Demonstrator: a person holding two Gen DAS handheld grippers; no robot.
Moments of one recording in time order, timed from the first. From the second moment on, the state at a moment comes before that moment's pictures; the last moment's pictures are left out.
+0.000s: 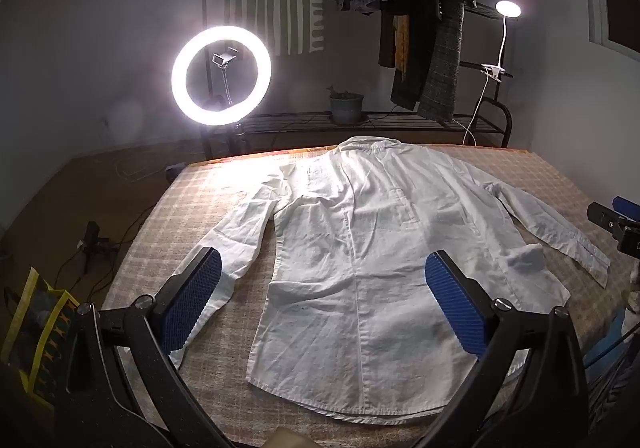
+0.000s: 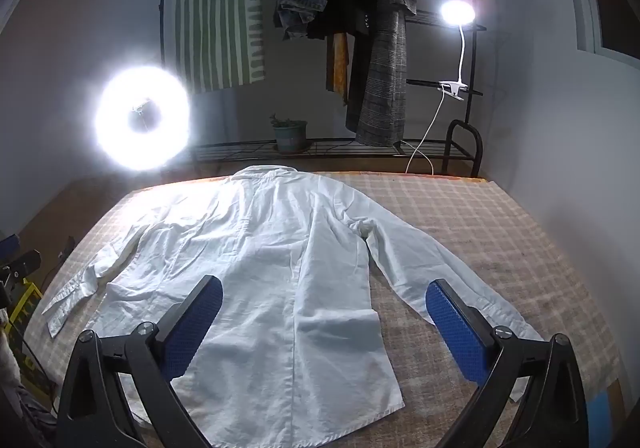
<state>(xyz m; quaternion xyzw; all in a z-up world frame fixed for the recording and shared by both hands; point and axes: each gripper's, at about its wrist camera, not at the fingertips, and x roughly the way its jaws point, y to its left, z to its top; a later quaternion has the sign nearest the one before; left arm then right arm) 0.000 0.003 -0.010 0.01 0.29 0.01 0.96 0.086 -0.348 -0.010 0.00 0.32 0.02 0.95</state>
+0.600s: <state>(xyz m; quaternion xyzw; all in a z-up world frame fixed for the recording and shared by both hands) 0.002 0.004 -0.007 0.01 0.29 0.01 0.96 0.085 -0.349 -0.012 0.00 0.32 0.02 0.95</state>
